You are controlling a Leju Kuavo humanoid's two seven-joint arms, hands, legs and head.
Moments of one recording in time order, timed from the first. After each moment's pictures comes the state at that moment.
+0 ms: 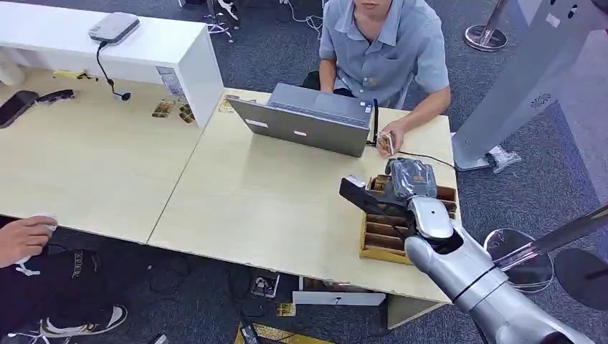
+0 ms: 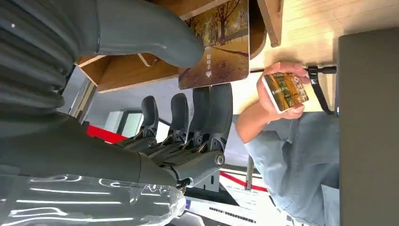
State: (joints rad) left arm 0.06 0.54 -0.93 -1.02 1.57 0.17 0.20; right arm -0.70 -0.27 1.00 -1.10 0.88 -0.06 0.45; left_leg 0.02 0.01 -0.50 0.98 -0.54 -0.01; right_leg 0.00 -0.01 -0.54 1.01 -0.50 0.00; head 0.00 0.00
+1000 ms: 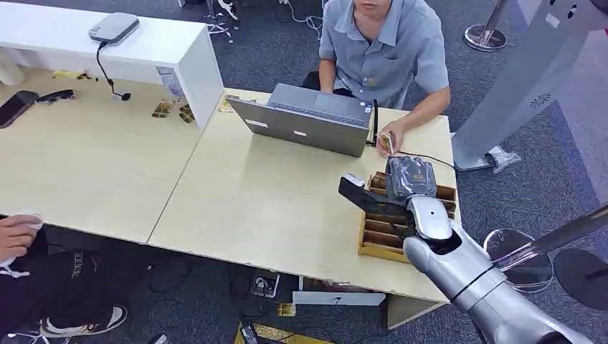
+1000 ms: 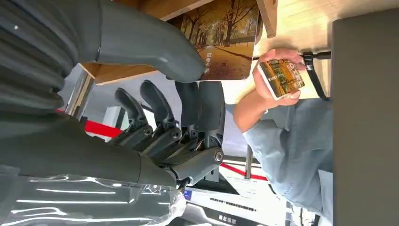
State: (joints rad) left arm 0.06 0.54 -0.93 -1.02 1.57 0.17 0.20; right arm -0.70 -0.27 1.00 -1.09 0.92 -0.11 0.46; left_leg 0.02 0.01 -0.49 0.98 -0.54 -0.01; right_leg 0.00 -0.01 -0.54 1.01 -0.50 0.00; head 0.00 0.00
